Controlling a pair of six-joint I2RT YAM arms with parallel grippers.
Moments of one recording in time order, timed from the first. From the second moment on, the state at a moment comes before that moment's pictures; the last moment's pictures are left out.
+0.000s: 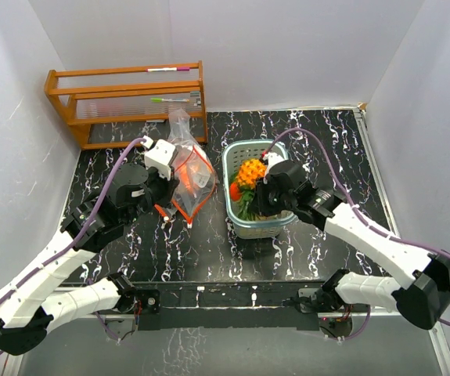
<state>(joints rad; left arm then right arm) -0.81 0.90 1.16 -0.66 -0.28 -0.09 0.69 1.16 0.97 -0.53 -0.05 0.48</state>
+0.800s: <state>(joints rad) -0.81 1.06 1.08 -0.55 -0.27 -0.12 0.70 0.82 1.17 -0.73 -0.34 0.31</state>
